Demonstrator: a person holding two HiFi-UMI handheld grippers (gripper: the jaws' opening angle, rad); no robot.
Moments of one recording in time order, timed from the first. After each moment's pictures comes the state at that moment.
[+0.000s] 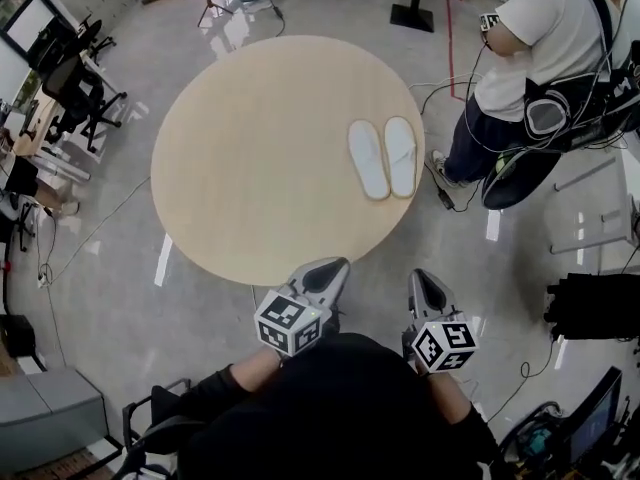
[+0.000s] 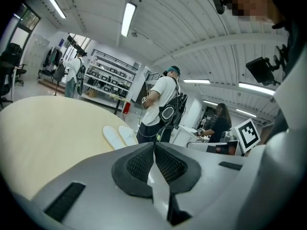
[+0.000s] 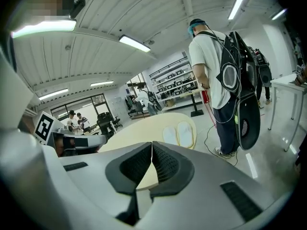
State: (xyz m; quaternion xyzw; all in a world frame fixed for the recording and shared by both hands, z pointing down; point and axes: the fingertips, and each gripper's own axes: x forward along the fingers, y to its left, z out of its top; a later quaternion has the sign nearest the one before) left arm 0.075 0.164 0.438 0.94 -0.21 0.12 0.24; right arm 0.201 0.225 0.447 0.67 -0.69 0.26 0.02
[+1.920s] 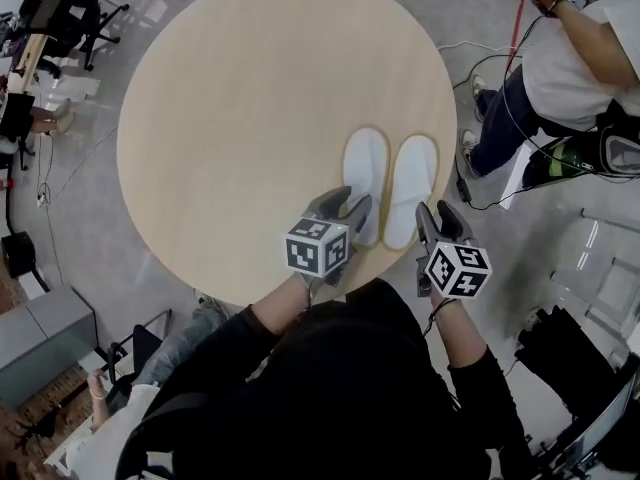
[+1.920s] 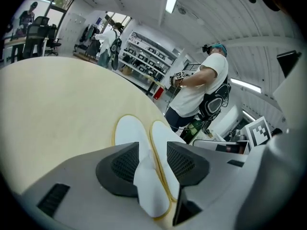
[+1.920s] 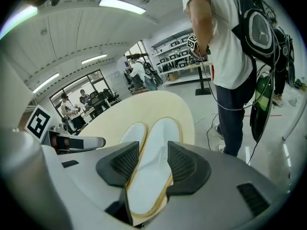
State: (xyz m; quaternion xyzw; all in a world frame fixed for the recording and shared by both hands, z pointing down) left arm 0.289 -0.140 0.647 0.83 -0.35 0.19 0.40; right arm 0.430 -0.109 0.642 0.59 -0.70 0.37 0.14
